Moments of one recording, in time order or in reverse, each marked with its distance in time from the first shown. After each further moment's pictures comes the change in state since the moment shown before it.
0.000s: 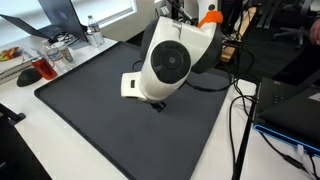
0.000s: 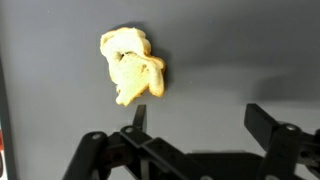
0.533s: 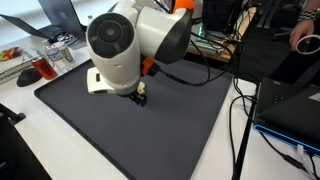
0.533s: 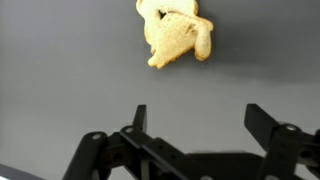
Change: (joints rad) arm -0.124 0.006 0.018 0.107 0.059 -0.005 -0.314
